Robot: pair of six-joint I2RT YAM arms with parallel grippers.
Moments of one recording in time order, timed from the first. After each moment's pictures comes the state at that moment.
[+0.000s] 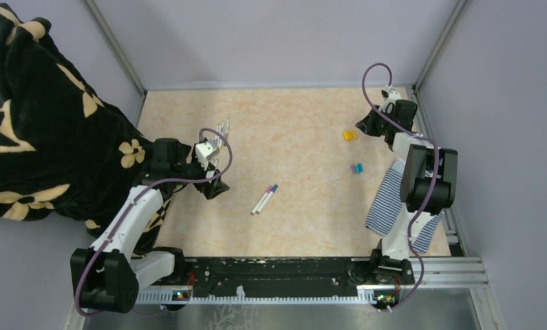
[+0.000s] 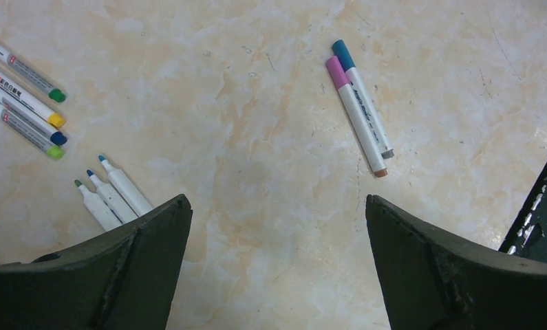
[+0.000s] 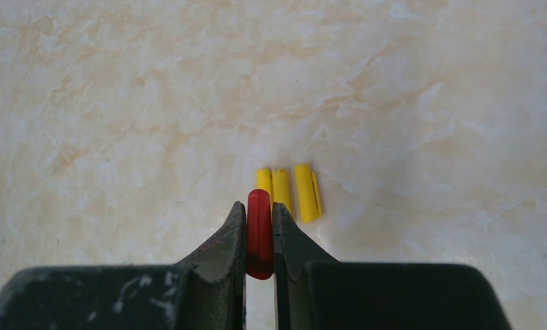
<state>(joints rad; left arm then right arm) -0.13 1.09 0.73 -0.40 0.71 0.50 -0.17 1.84 1.12 0.18 -0.52 0.15</state>
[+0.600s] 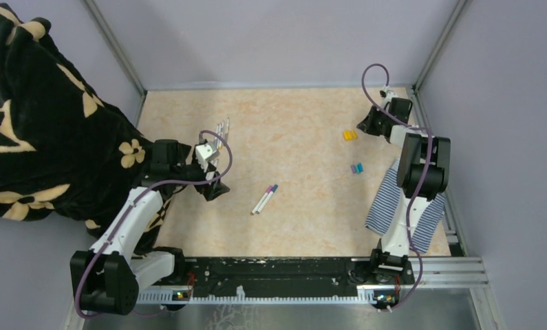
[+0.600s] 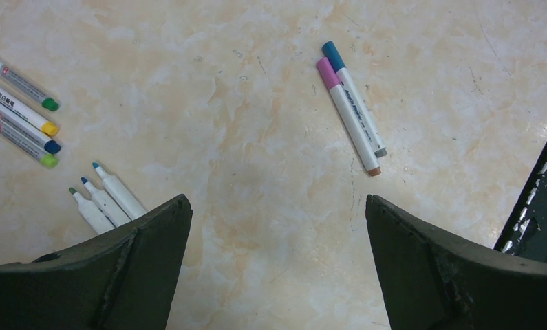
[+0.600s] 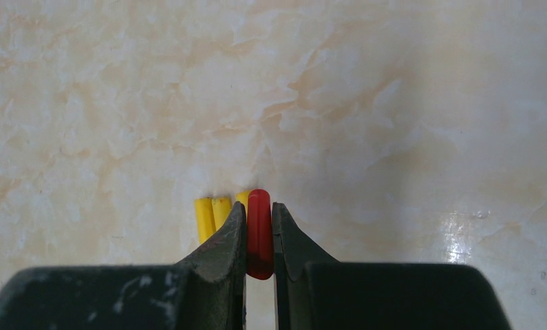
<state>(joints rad) -0.12 1.08 0.72 -0.41 0.74 0.52 -0.17 2.02 1.28 0.08 -0.44 0.16</state>
